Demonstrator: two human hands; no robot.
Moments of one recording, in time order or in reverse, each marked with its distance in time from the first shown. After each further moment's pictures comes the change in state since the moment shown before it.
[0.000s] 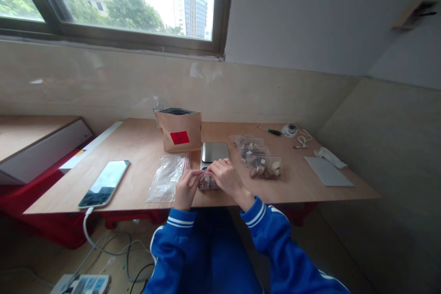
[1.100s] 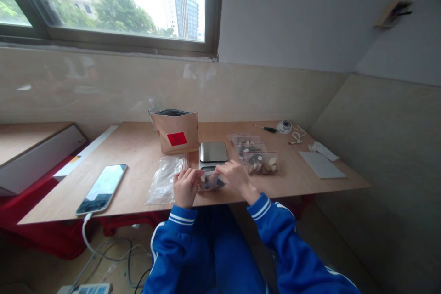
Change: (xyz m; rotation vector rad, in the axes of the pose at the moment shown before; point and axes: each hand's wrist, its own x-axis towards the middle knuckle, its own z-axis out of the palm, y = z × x) left_hand 0.003 0.007 -0.004 0.561 -0.031 0.235; right_hand -0.019 0.021 0.003 0.004 -0.129 0.082
